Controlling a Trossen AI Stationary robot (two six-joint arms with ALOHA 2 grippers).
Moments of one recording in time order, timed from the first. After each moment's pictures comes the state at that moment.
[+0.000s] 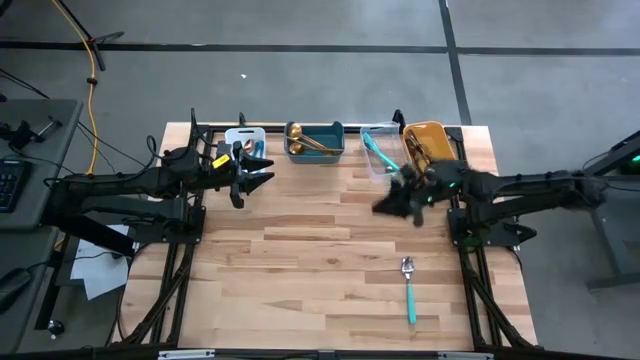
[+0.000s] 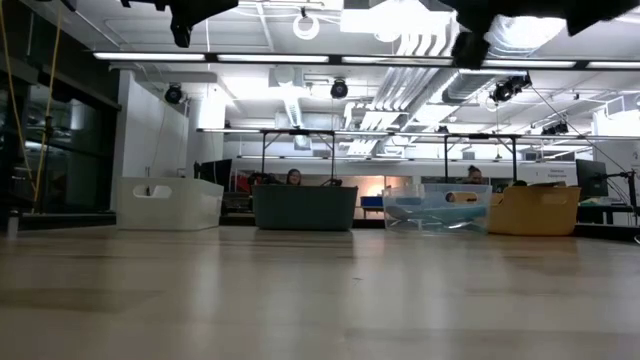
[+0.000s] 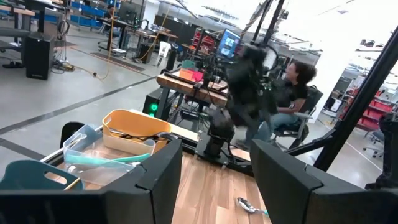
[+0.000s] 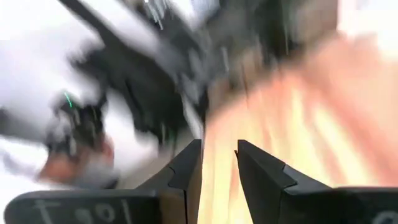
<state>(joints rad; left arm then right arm) 0.13 0.74 0.61 0.18 -0.04 -0.31 -0.06 0.88 0.59 0.21 -0.34 0.71</state>
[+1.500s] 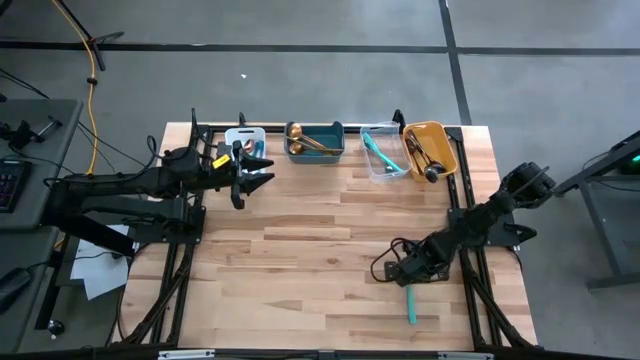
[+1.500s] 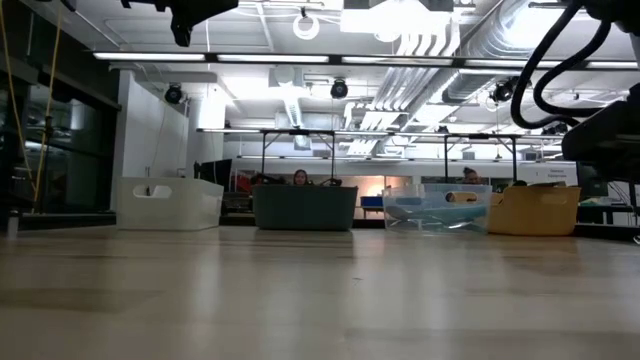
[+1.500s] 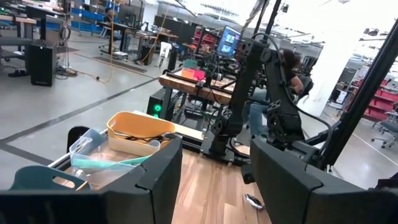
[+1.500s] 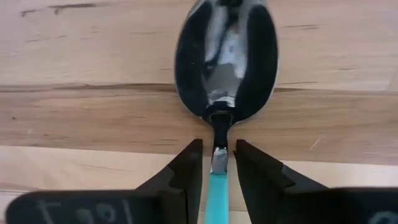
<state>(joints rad) 0.13 0.74 0.61 0.17 -0.04 -0.26 0.59 1.56 0.68 -0.50 -0.16 2.15</state>
